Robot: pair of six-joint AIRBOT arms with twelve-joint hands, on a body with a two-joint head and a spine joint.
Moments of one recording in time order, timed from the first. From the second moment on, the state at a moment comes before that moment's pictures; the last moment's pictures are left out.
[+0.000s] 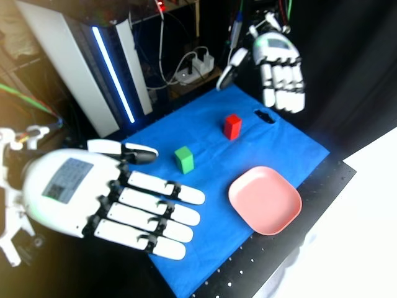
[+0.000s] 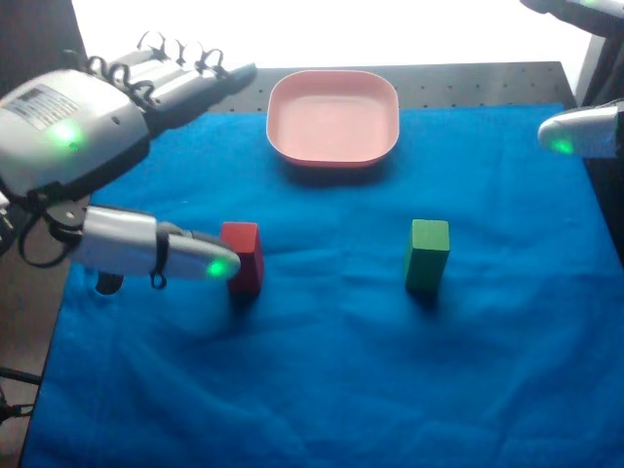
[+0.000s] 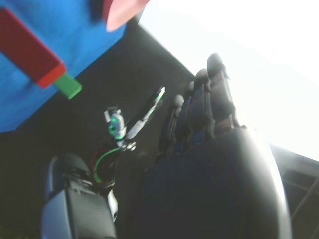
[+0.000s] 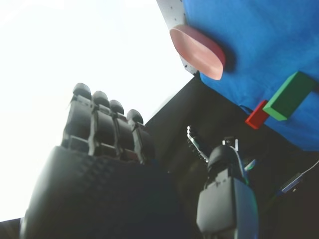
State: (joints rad) left arm 0.84 -0.92 1.09 0.11 -0.90 1.04; right arm -0.66 -0.83 1.17 -0.12 0.58 -0.78
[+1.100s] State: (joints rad) left arm 0.86 -1.07 1.17 0.13 -0.82 0.96; right arm -0.66 -0.83 1.17 -0.12 0.58 -0.78
